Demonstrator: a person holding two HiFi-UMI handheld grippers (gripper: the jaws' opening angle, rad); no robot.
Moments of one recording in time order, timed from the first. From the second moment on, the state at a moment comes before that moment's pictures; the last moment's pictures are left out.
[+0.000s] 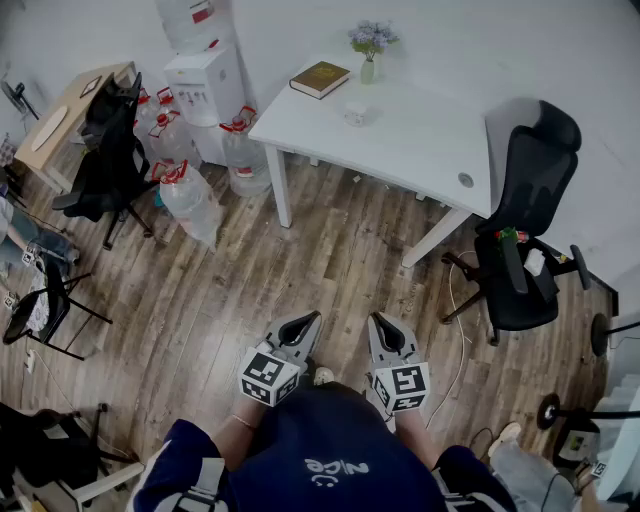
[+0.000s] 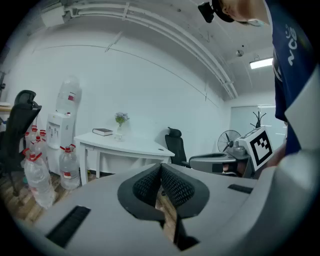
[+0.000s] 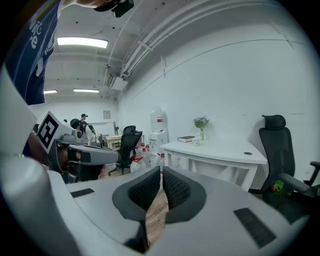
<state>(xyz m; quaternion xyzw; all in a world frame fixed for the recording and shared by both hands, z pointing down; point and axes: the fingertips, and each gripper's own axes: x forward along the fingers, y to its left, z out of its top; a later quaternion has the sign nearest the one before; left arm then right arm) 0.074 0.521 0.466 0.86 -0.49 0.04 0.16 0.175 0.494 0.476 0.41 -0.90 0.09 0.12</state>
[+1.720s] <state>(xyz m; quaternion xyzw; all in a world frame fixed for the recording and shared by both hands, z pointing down) 0.007 0.308 0.497 0.87 -0.44 0.06 0.21 0.093 0.292 0.514 0.40 -0.89 0.15 0.14</state>
